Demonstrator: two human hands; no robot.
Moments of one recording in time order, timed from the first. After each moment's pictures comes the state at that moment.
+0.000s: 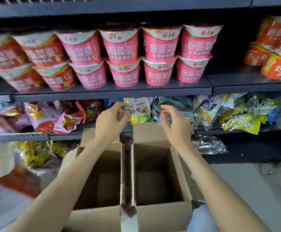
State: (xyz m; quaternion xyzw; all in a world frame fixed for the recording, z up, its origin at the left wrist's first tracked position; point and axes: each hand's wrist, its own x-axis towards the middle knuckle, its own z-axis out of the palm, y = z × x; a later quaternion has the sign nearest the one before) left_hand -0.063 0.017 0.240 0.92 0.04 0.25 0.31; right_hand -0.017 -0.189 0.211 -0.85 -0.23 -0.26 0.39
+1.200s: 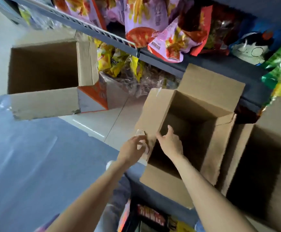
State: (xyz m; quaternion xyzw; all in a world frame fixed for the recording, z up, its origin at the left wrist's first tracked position) left_hand -0.254 0.275 -0.026 0.81 0.36 -0.17 0.44; right_hand -0.131 0.176 -0.021 -0.89 -0.11 0.41 0.17
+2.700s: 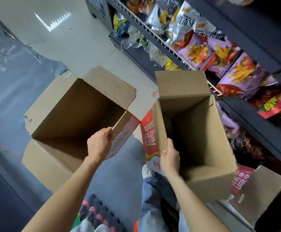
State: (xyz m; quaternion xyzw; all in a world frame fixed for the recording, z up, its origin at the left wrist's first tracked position) left_hand -0.532 0.592 0.143 0.81 0.55 -0.04 0.21; right_hand -0.361 0.438 0.150 -0.90 -0.18 0.37 0.17
